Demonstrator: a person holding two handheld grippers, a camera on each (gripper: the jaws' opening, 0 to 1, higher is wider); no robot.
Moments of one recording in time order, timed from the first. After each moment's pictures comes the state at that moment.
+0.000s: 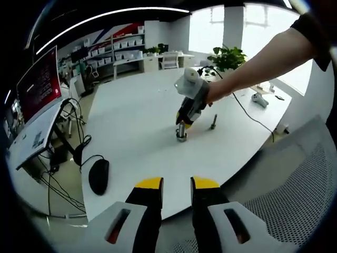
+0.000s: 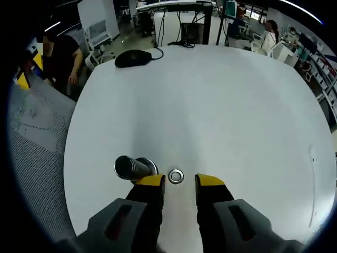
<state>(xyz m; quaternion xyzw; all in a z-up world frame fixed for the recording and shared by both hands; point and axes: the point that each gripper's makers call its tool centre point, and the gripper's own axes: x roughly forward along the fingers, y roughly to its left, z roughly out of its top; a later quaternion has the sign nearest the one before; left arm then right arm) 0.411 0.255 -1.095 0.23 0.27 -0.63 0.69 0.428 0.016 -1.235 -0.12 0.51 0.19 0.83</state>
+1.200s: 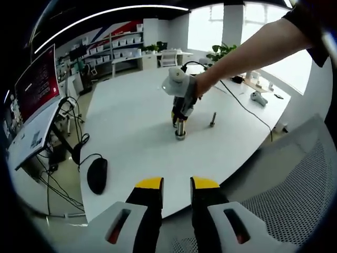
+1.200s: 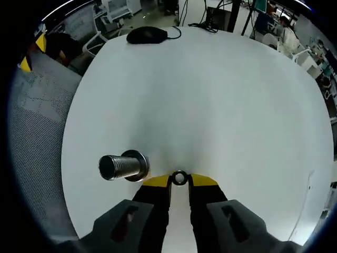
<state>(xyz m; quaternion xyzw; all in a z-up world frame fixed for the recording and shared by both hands) 0.408 0.255 -1.096 0.23 0.28 -0.63 0.68 0.433 0.007 -1.245 -0.21 0.58 0.27 0.74</state>
